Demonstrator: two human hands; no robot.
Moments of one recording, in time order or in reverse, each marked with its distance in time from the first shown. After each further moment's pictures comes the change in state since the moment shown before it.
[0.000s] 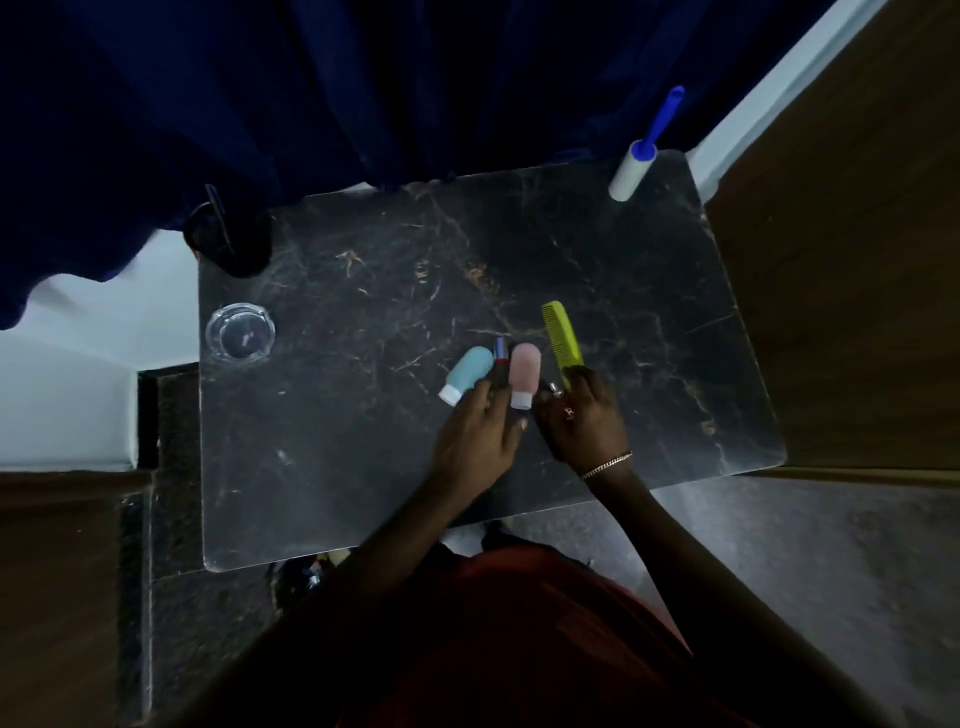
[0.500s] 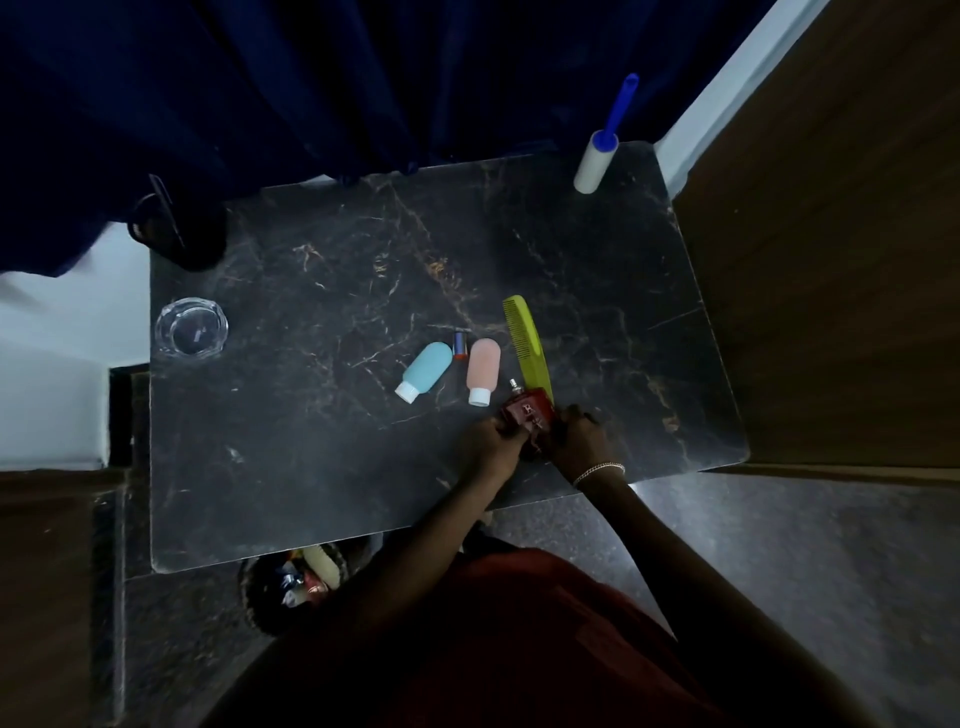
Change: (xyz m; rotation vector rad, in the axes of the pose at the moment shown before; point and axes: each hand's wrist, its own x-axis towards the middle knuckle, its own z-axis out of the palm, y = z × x) left_hand 0.023 0.075 0.073 -0.813 -0.247 -0.799; right_hand -0.015 0.067 -0.004 0.111 -0.432 0.394
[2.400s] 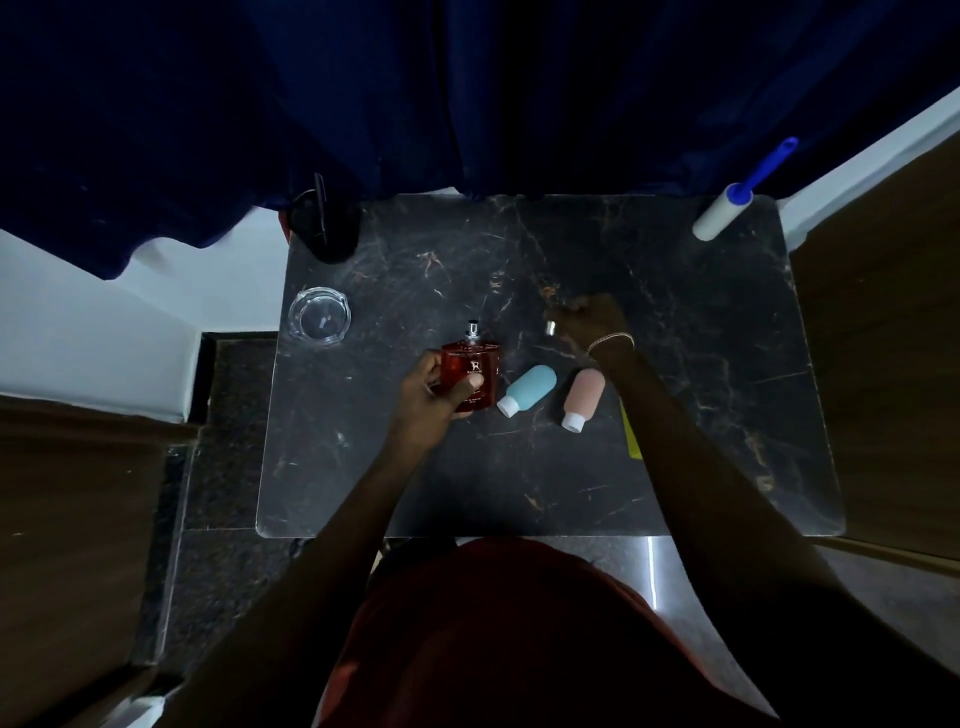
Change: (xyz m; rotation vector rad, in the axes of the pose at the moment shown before) left_hand 0.009 -0.004 -0.239 -0.493 0.092 0.387; right_hand 0.080 -0.238 -0.043 0.345 -0.038 -0.101
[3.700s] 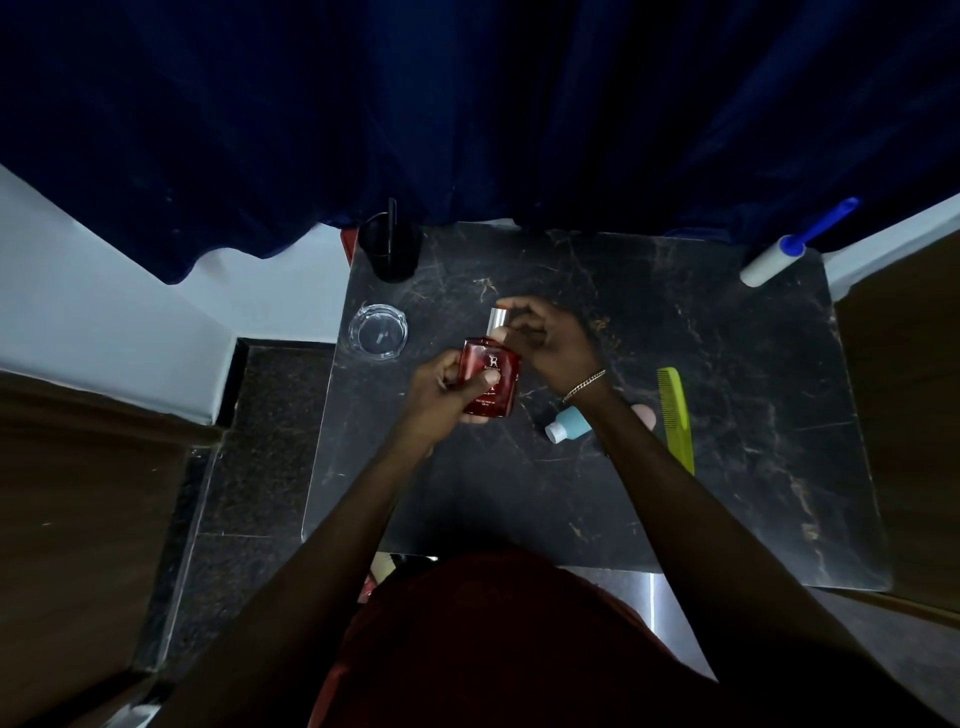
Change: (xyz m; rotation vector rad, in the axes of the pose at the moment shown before) left_hand 0.004 0.053 -0.060 -0.015 -0.013 -0.020; right_hand -0.052 -0.077 0.092 0.169 -0.226 -0.543
